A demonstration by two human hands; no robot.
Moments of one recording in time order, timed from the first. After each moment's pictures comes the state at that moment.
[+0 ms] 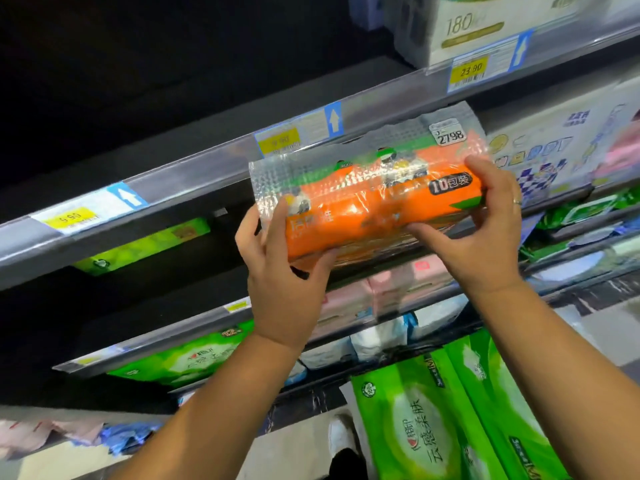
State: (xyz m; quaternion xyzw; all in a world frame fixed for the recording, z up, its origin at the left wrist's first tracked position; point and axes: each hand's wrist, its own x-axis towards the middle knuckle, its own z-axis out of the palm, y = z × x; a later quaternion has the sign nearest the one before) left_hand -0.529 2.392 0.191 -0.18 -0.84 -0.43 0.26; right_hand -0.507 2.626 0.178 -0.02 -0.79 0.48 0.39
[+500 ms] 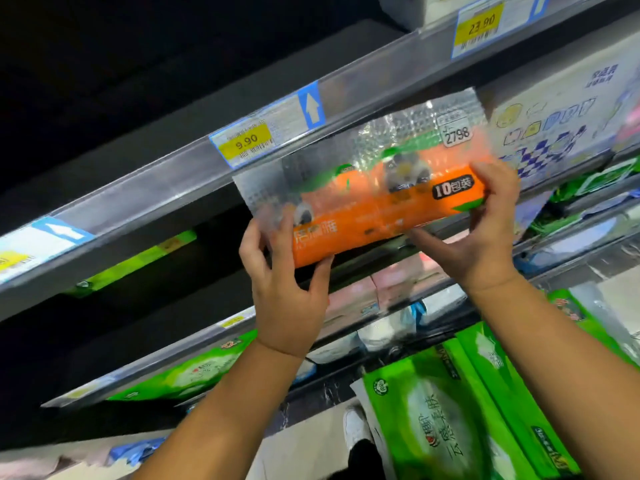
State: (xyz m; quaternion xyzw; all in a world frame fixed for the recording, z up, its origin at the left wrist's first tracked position) left_hand -0.564 2.400 0.155 -0.23 -0.84 -0.40 0.27; right_hand -0.544 2.636 0.127 0.02 -0.77 0.46 0.44
